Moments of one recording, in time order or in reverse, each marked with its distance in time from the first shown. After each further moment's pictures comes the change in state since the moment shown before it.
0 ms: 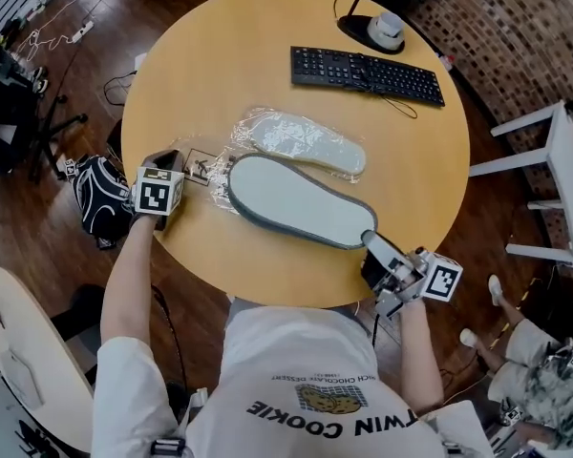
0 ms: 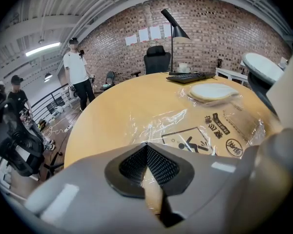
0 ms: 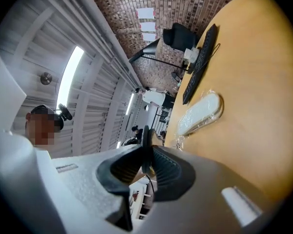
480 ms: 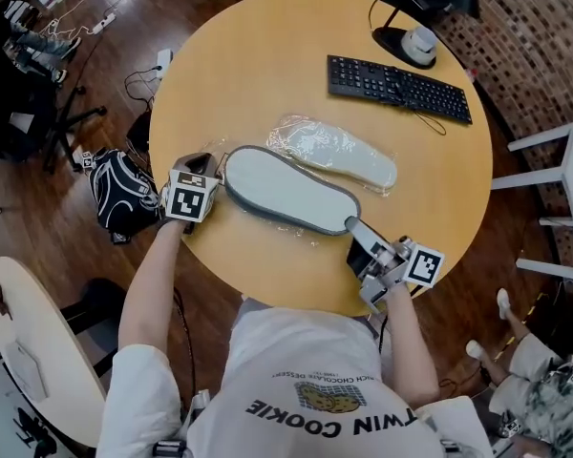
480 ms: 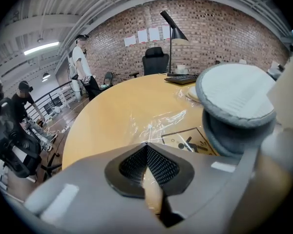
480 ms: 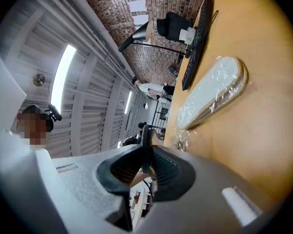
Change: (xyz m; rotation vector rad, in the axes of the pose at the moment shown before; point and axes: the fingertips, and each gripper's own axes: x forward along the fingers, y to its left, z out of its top) left arm 0.001 0.000 -0.001 0.012 -0.015 -0.033; right arm 0.099 -0.037 -0.023 0.046 0.026 0.011
